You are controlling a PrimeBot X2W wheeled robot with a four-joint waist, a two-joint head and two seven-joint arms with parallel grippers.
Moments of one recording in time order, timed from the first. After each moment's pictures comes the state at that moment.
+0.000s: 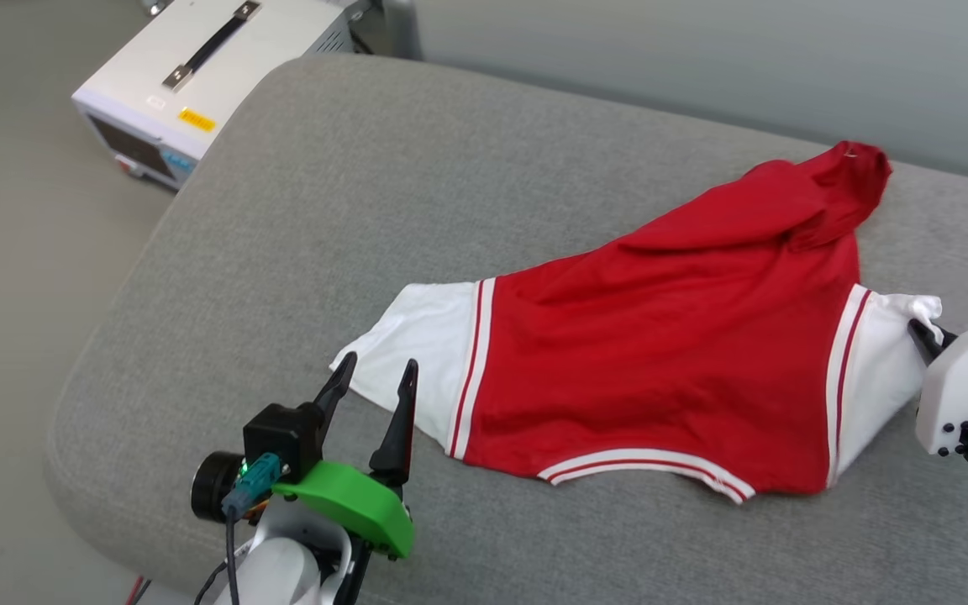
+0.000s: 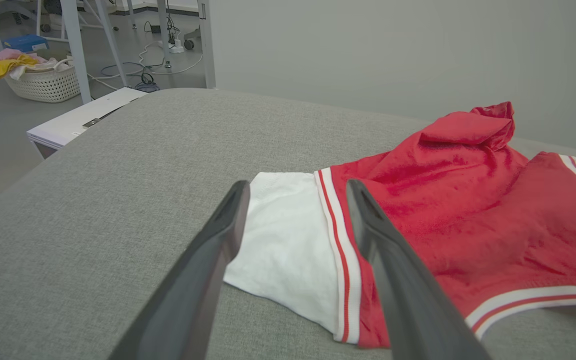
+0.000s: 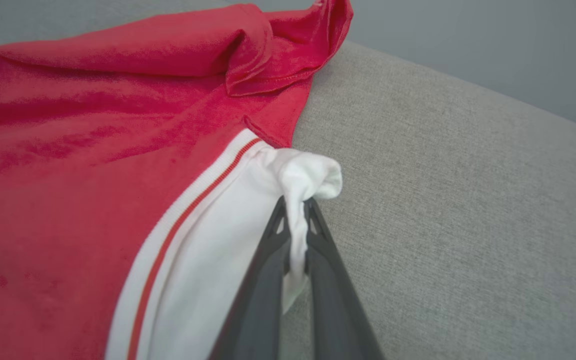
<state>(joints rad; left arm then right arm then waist) -0.18 0.18 -0.37 0.23 -0.39 0.01 -0.22 -0.40 -0.45 0.13 0.47 0.40 0.13 0.29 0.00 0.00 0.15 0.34</state>
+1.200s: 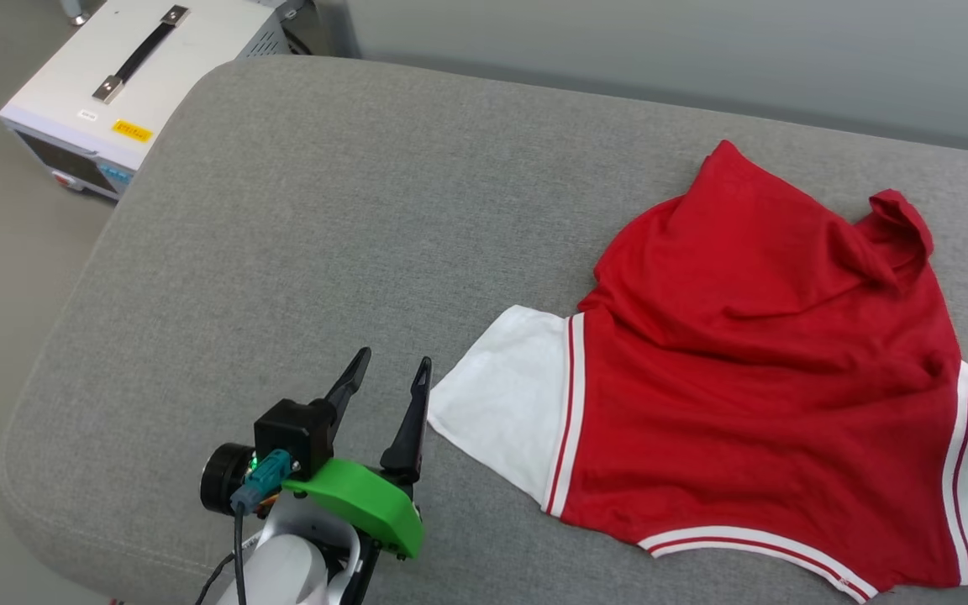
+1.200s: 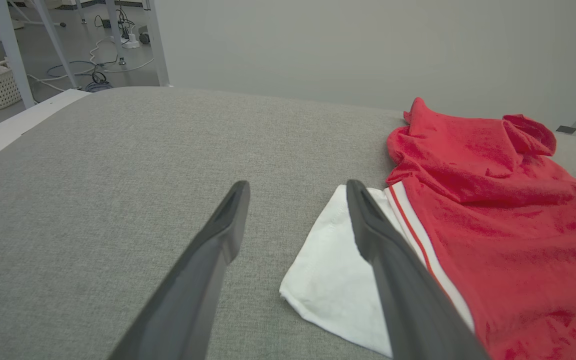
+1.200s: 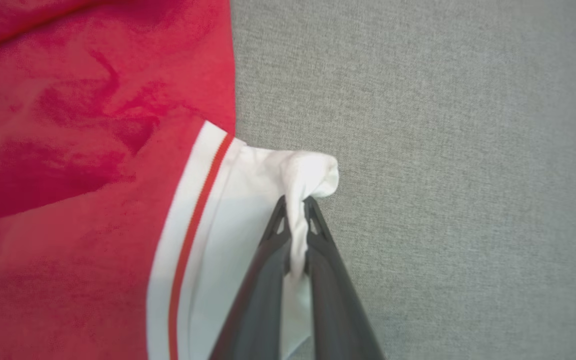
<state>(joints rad) -0.18 0.20 -0.41 0.19 -0.41 0.02 -0.20 -0.26 -0.42 -0.17 0.30 0.21 0.13 0.64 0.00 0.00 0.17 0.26</state>
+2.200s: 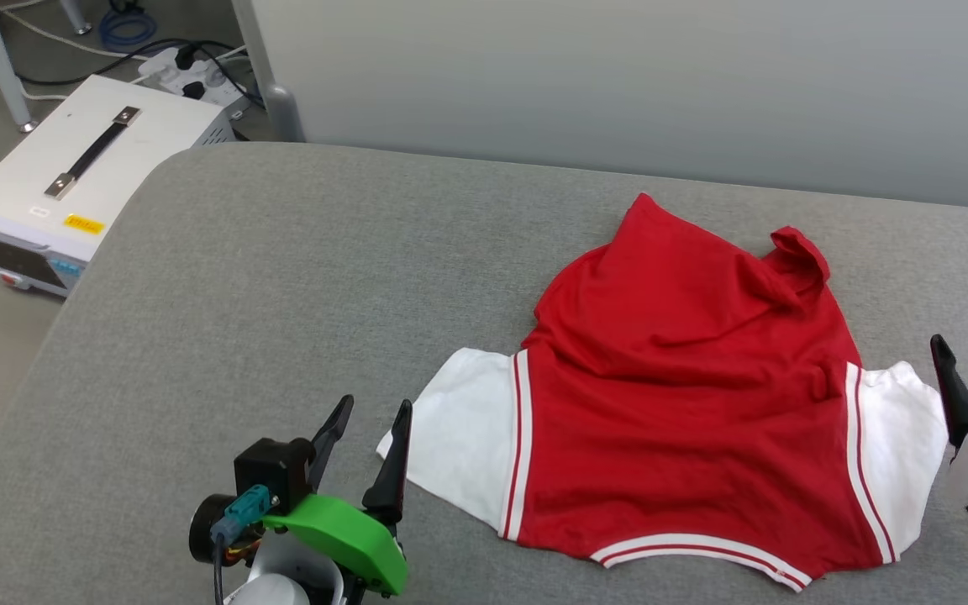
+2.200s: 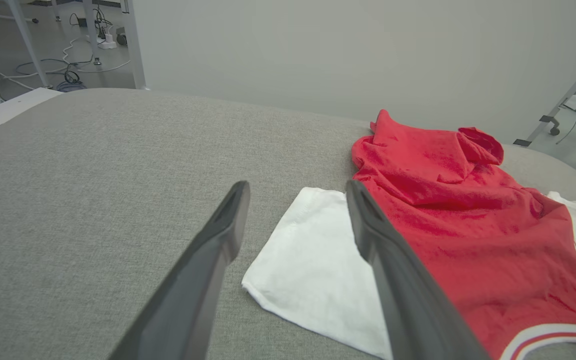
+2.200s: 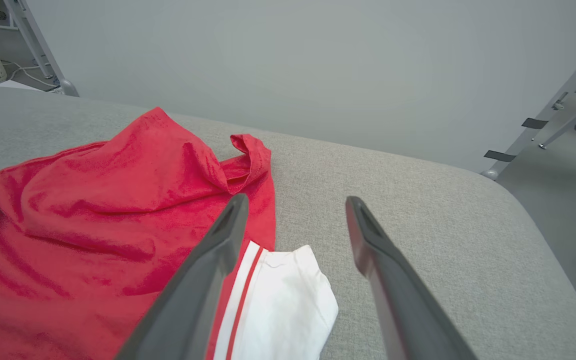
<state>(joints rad) -0.11 0.22 -0.40 0.21 -0.48 0.02 -0.20 -0.17 -0.39 -0.07 0.22 0.28 0.13 0.10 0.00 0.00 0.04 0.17</state>
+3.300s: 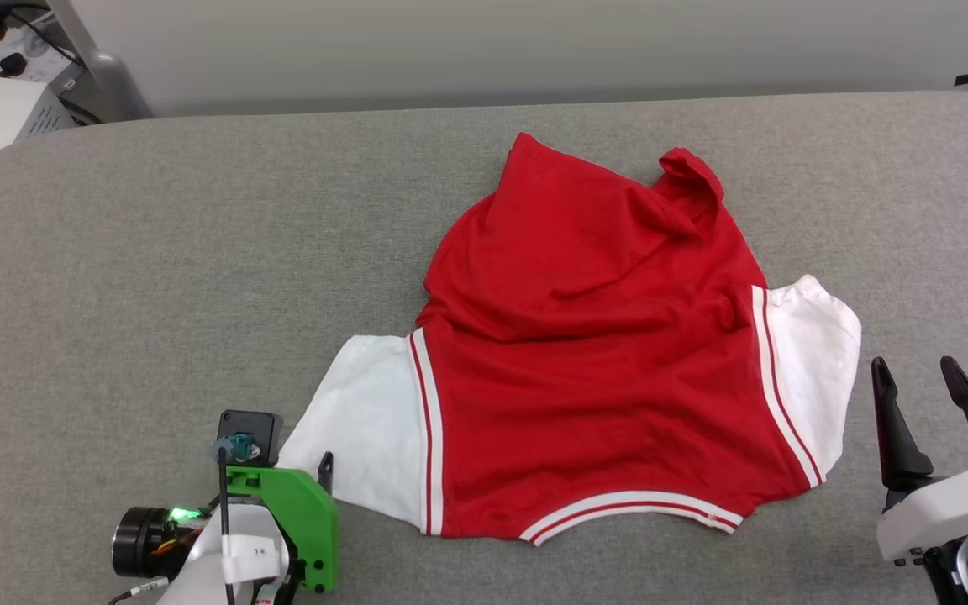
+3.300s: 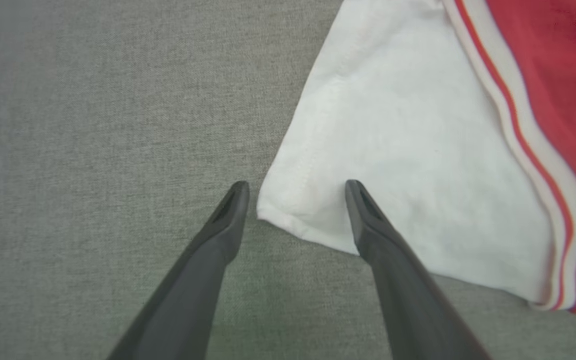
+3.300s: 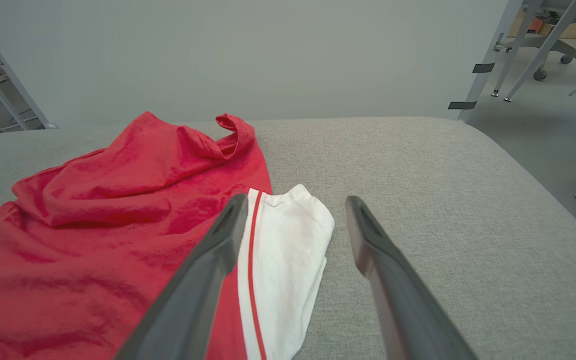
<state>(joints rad) -0.15 0.35 -0.42 0.21 -0.42 0.22 0.29 0.05 -0.14 -0.12 -0.13 0.21 0.13 0.04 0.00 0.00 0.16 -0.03</state>
